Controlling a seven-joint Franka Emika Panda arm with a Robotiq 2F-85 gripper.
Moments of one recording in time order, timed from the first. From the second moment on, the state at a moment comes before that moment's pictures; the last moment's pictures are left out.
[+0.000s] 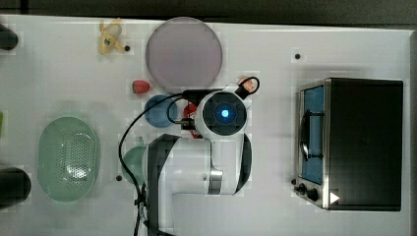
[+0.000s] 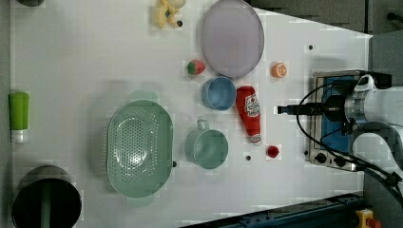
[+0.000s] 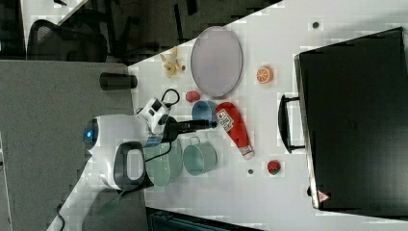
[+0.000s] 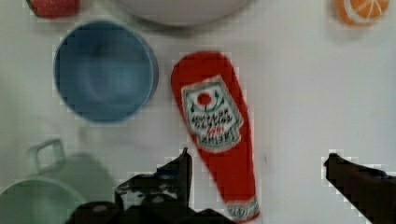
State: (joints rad) arm -0.13 0.07 0.13 -2.30 0.05 0.78 -0.88
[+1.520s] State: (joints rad) arm -0.11 0.43 0.14 -2.37 0.00 1.15 -0.94
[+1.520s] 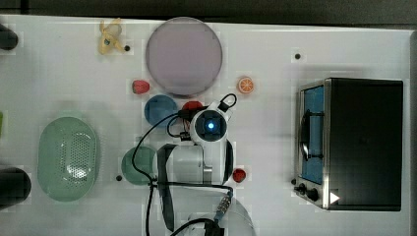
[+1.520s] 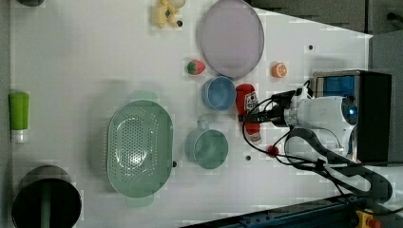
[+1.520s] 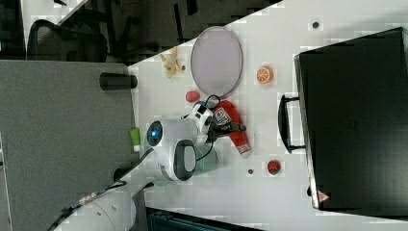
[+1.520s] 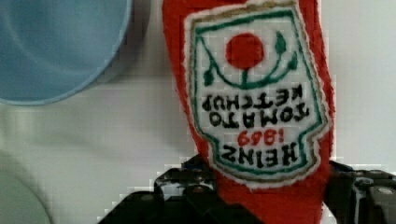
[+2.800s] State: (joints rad) arm -0.10 -0.16 0.33 -2.08 0.03 0.40 -0.59
